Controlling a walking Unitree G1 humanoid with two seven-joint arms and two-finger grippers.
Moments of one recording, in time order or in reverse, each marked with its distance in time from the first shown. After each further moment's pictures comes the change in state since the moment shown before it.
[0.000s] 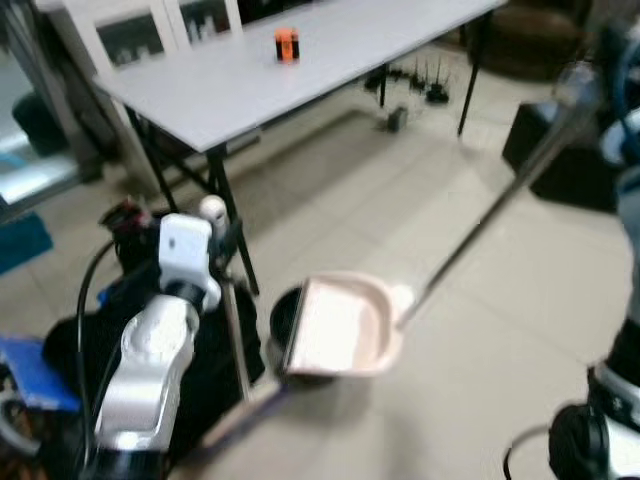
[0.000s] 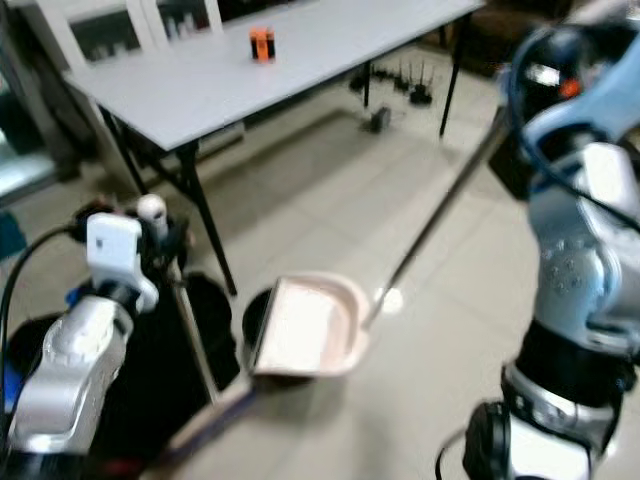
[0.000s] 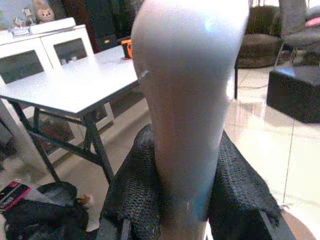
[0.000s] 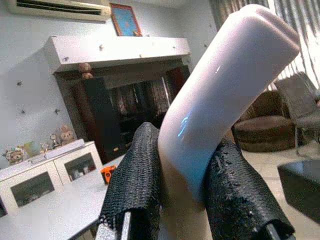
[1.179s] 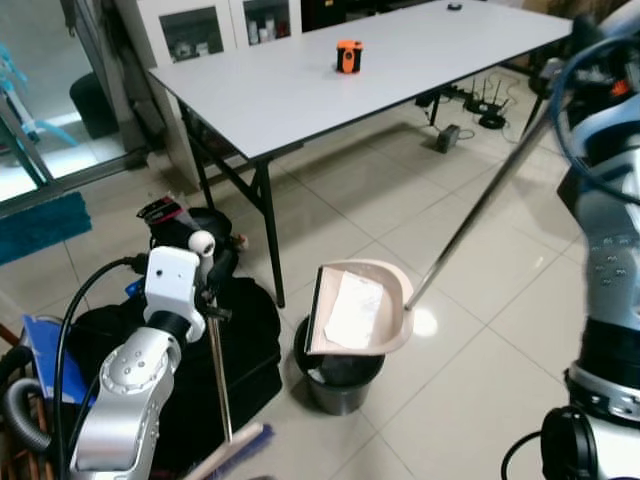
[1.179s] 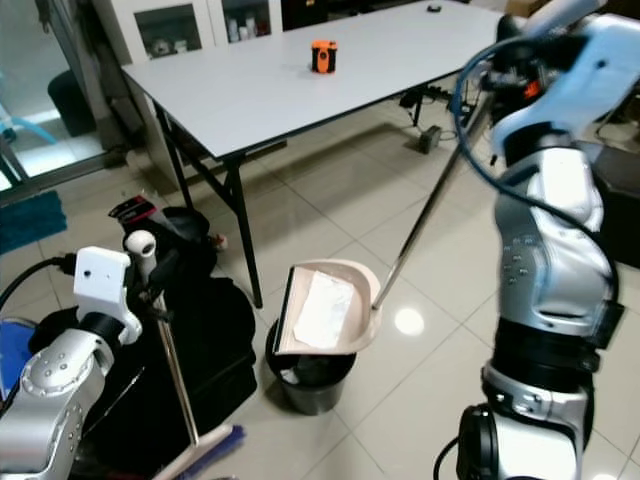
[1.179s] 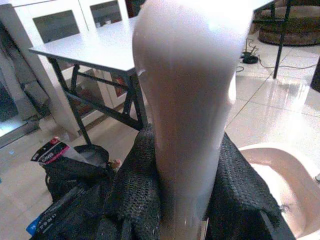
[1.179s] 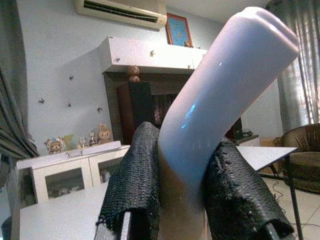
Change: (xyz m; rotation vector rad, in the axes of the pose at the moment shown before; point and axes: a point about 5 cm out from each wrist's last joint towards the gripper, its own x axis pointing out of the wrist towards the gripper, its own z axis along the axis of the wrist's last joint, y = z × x) left arm -0.029 0.009 -0.021 0.012 0.121 -0.005; right arm 0.011 0.016 -0.025 -0.096 -0.085 0.083
